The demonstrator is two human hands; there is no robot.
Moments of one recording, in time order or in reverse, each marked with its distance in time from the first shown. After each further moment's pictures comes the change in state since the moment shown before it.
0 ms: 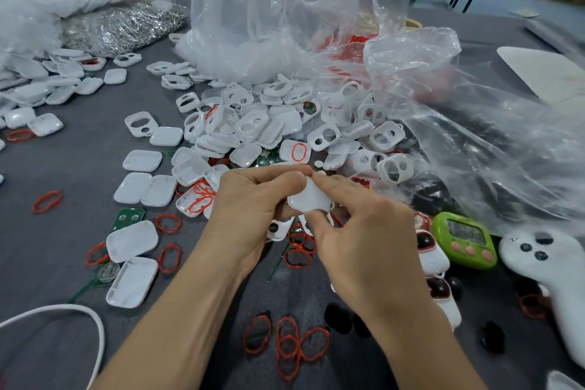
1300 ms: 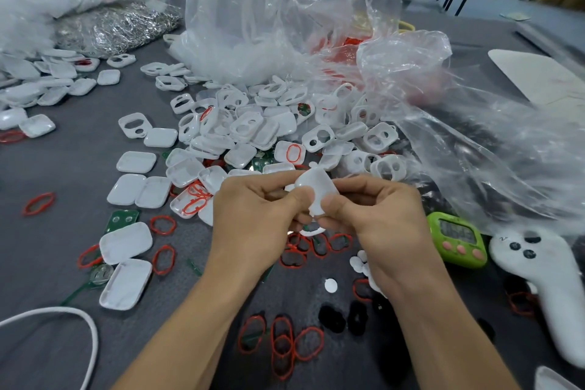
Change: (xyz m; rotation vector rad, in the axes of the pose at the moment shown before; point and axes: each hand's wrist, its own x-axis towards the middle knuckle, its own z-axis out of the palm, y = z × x) left_hand -0.013 -0.008 0.007 0.320 0.073 0.214; right_hand 0.023 0.026 -0.009 0.928 -0.136 0.569
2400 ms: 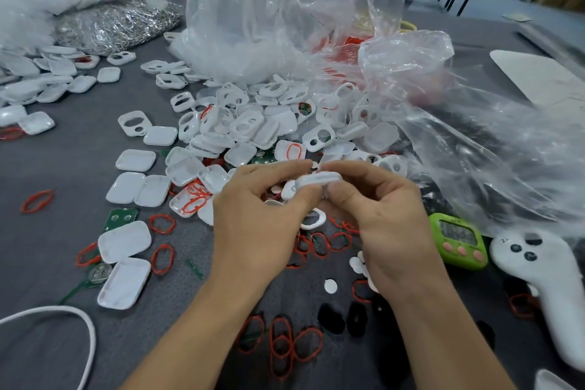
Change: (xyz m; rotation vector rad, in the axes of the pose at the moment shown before) left_hand -0.004 -0.001 0.006 0.243 0.156 0.229; right_hand 0.001 -0.001 0.002 0.119 -0.121 -0.176
